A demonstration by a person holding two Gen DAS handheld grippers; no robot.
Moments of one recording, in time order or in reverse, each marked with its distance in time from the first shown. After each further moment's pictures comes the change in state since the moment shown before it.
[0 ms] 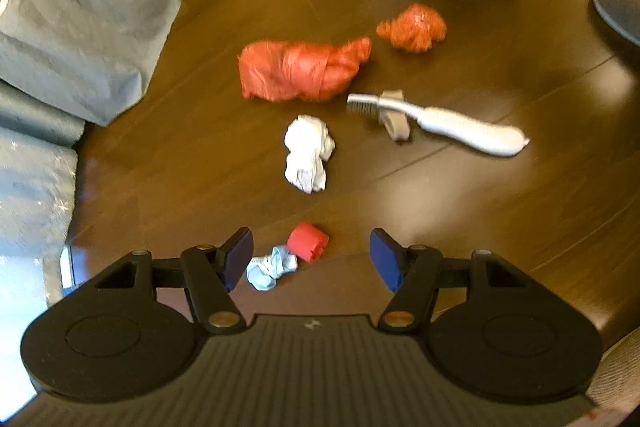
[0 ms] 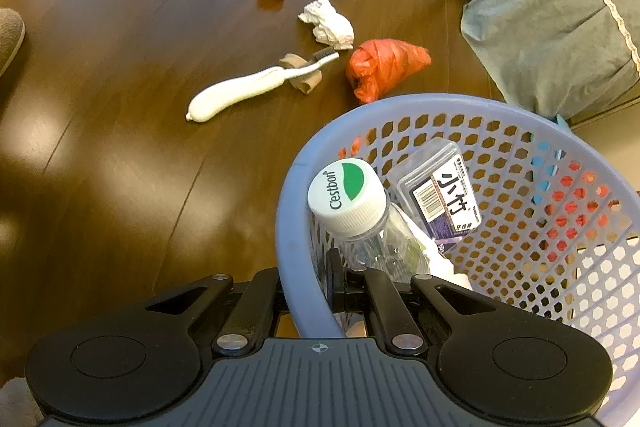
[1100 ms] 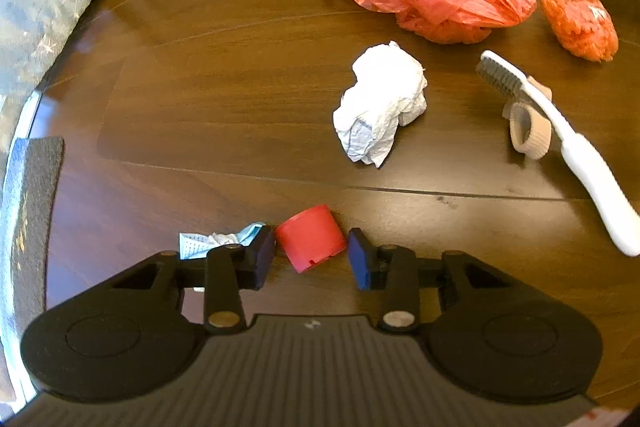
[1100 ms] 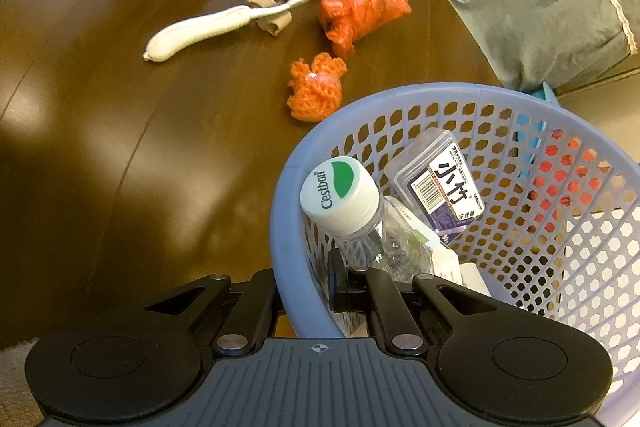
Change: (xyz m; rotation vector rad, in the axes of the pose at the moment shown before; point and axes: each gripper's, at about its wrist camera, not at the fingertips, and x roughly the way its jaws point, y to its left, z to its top) left arm 0.121 0.031 -0.013 -0.452 0.139 0.007; right arm 0.033 -0.016 -0.025 0.017 0.090 -0.071
